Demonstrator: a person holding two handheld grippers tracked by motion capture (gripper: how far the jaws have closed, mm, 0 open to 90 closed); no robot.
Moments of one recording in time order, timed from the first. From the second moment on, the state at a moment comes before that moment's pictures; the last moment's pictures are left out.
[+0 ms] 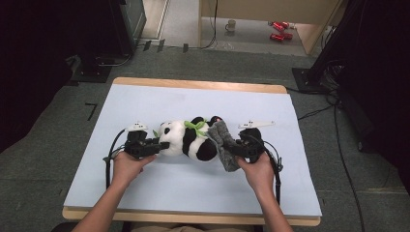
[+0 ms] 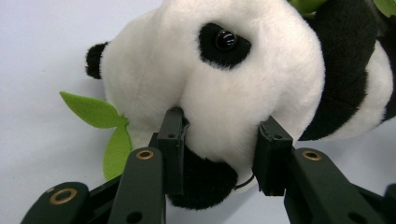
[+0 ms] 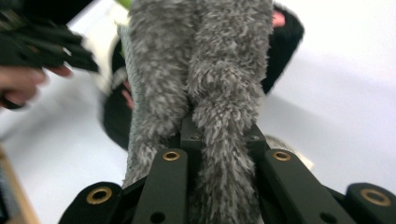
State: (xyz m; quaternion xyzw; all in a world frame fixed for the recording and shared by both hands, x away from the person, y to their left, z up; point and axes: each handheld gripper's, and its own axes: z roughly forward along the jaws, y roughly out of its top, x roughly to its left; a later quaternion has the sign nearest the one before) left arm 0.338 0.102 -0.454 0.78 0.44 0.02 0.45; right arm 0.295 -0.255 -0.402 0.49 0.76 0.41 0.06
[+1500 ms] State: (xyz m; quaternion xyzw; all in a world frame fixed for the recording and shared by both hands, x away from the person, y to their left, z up) left arm 0.348 0.103 -0.452 0.78 0.43 0.02 0.46; right arm 0.296 -0.242 -0.375 0.48 0.77 0.42 0.07
